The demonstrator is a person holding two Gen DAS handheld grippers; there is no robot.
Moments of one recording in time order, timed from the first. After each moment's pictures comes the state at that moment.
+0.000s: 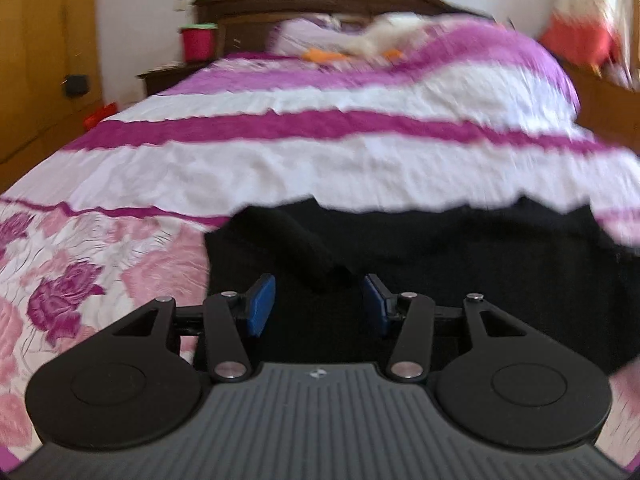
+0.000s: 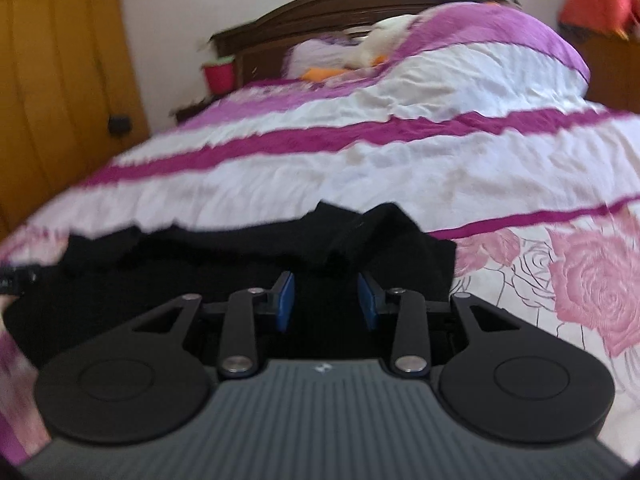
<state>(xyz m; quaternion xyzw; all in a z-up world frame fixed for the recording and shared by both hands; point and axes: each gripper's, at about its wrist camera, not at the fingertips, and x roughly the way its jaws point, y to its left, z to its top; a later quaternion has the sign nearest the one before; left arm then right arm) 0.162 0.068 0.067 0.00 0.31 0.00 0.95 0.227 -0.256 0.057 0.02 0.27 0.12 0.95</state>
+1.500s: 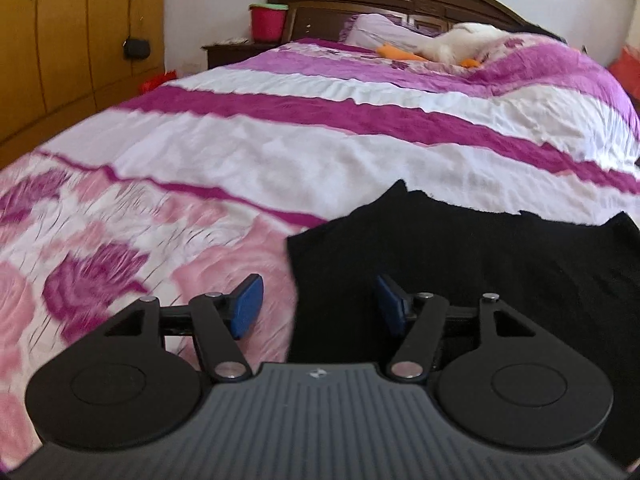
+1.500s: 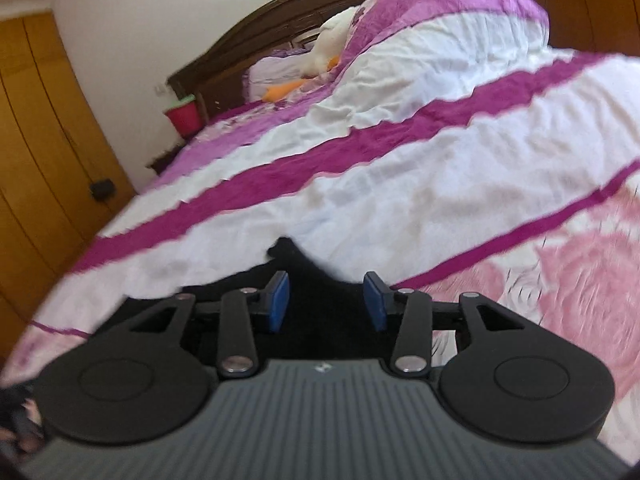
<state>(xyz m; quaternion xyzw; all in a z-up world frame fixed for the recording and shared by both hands) 0.198 0.129 0.052 -0.07 0.31 0.10 0.94 0.266 -0.310 0.080 0.20 0.28 0.10 0.93</state>
